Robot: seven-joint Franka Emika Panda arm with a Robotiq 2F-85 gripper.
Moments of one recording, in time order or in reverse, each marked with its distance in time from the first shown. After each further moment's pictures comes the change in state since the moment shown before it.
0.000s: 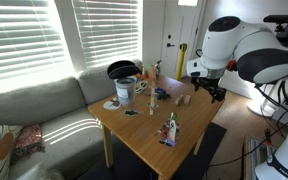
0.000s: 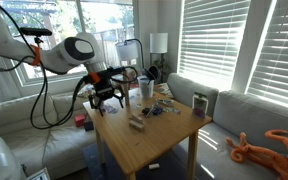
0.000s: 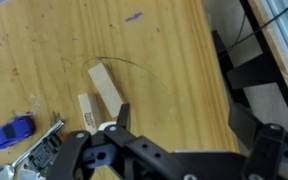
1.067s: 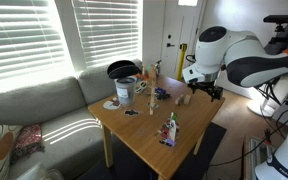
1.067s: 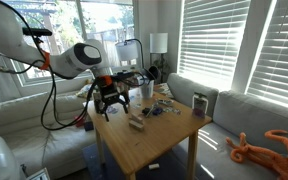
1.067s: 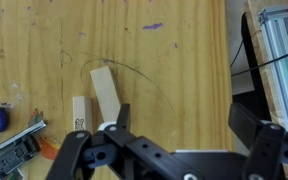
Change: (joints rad) arm -0.017 0.078 -0.023 0.012 -0.055 0.004 -0.214
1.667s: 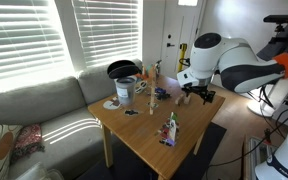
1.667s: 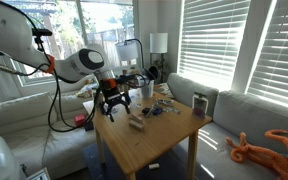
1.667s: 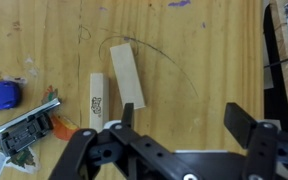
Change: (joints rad) arm -0.005 0.061 0.013 0.000 -0.019 0.108 0.000
